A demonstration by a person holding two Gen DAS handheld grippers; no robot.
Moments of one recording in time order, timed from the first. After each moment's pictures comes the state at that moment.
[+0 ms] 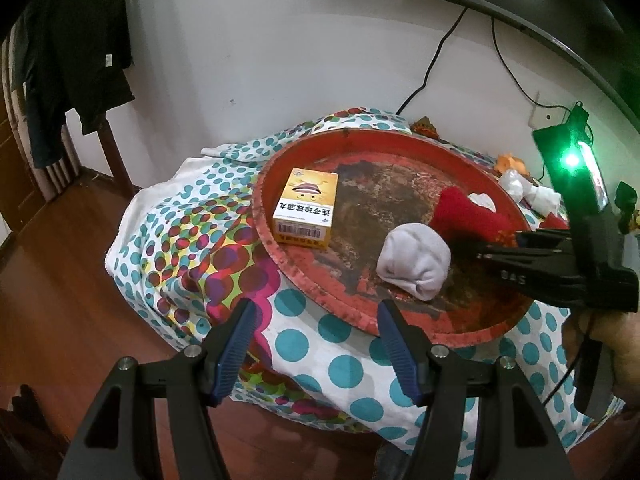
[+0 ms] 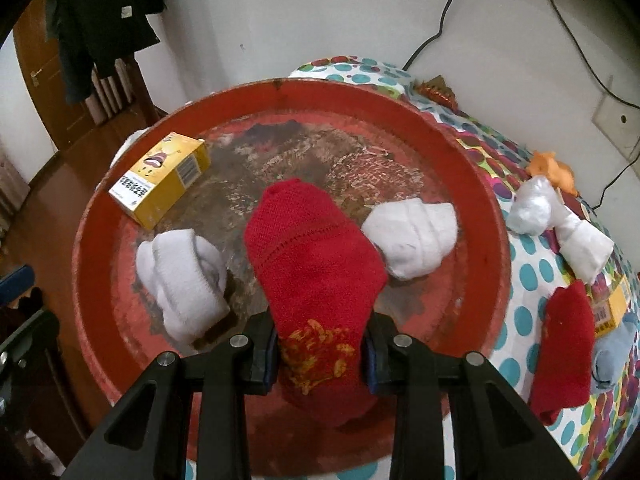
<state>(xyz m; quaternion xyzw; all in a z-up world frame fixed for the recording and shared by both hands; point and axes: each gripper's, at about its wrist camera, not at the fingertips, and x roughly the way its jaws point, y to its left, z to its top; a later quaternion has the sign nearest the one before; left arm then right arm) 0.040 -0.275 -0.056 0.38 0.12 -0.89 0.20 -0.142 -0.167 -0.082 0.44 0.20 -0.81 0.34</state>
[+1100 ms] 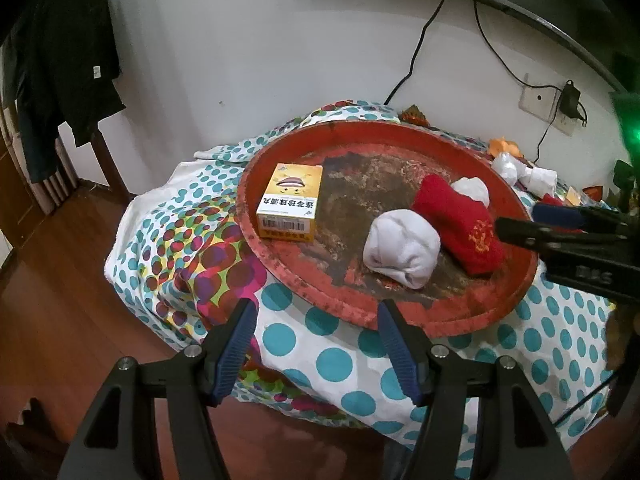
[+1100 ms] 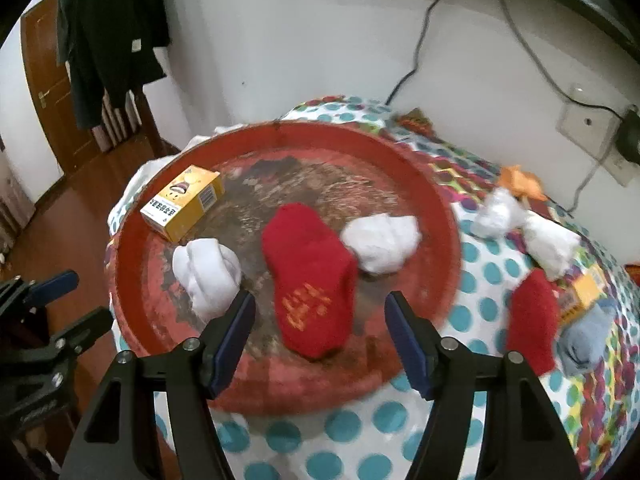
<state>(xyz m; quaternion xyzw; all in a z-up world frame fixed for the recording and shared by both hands) 0.035 -0.261 -0.060 0.39 0.09 -0.90 0.19 -0.115 -0.108 -0.038 0.39 0.16 -0.84 0.35</state>
